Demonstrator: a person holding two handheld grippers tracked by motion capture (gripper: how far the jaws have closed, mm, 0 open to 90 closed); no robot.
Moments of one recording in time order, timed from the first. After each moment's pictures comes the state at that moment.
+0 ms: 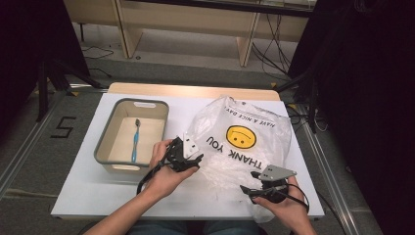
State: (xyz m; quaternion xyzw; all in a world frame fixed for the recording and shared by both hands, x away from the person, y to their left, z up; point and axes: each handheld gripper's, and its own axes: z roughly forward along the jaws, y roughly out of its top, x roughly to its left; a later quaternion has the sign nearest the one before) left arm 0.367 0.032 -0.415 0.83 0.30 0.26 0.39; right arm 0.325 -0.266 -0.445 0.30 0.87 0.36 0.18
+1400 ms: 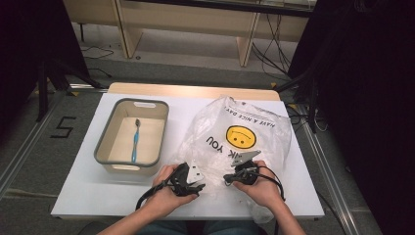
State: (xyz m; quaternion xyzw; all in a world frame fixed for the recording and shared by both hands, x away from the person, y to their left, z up) left arm 0.339 0.023 -0.463 0.89 0.23 0.18 0.35; right arm 0.380 -0.212 -0.465 0.28 0.91 0.30 0.07
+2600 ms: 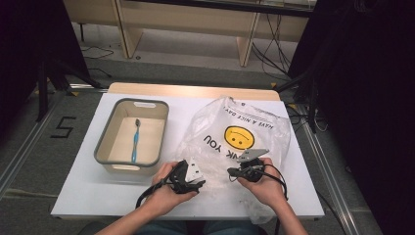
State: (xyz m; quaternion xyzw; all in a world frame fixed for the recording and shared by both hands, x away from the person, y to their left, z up) left arm 0.341 0.024 -0.458 0.88 0.22 0.20 0.38; right arm 0.380 -0.224 -0.452 0.30 0.89 0.33 0.11
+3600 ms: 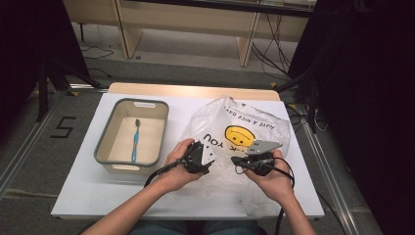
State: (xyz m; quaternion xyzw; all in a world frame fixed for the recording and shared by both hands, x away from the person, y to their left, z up) left arm 0.396 -0.007 -0.443 0.87 0.18 0.30 0.35; right arm 0.375 -0.230 -0.406 0.27 0.87 0.38 0.16
